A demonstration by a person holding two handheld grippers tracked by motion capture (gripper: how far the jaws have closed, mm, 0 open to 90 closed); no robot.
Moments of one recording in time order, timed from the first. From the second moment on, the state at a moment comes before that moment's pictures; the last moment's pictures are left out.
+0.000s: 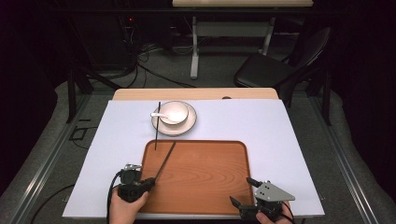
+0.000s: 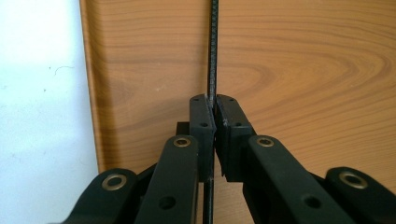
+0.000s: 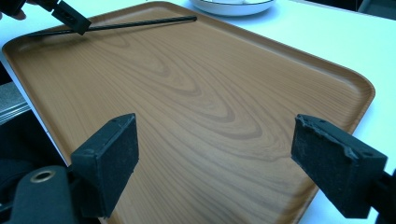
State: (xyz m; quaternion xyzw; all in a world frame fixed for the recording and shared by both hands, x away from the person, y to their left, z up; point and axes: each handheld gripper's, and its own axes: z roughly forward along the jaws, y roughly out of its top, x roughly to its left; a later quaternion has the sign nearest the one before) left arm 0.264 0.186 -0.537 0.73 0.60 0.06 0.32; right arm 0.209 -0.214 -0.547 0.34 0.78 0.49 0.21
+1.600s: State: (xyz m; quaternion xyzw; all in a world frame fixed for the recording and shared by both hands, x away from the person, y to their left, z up) left arm 0.390 0.208 -0.468 0.70 0.63 0.09 0.32; right arm 0.210 -0.214 -0.548 0.34 0.78 0.48 0.21
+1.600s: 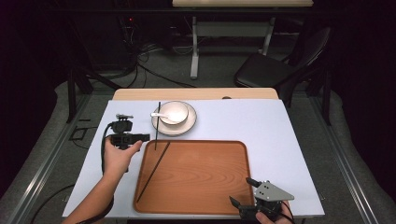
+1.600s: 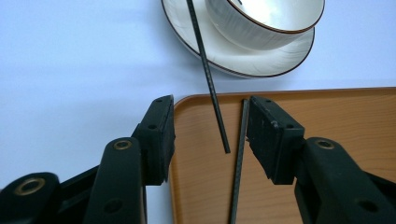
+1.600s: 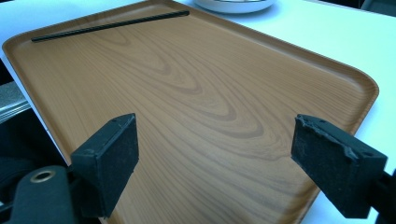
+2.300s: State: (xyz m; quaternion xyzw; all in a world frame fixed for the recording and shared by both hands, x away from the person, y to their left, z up) left arm 0.439 0.185 -0.503 0.70 0.66 0.05 0.28; right arm 0.210 -0.217 -0.547 0.35 0.78 0.49 0.21
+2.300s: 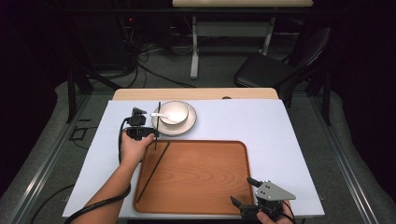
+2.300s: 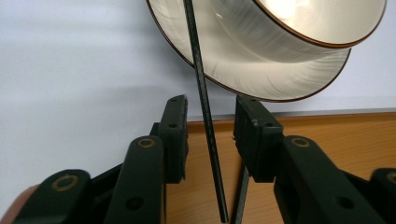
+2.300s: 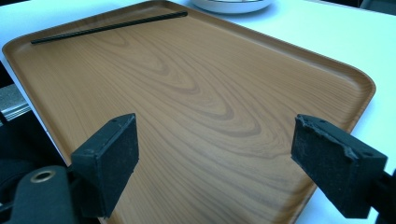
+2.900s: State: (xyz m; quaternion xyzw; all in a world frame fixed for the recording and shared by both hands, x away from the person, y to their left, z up) left arm 0.452 0.175 -0.516 0.69 0.67 0.05 0.25; right arm 0.209 -0.217 -0.547 0.34 0.78 0.49 0.21
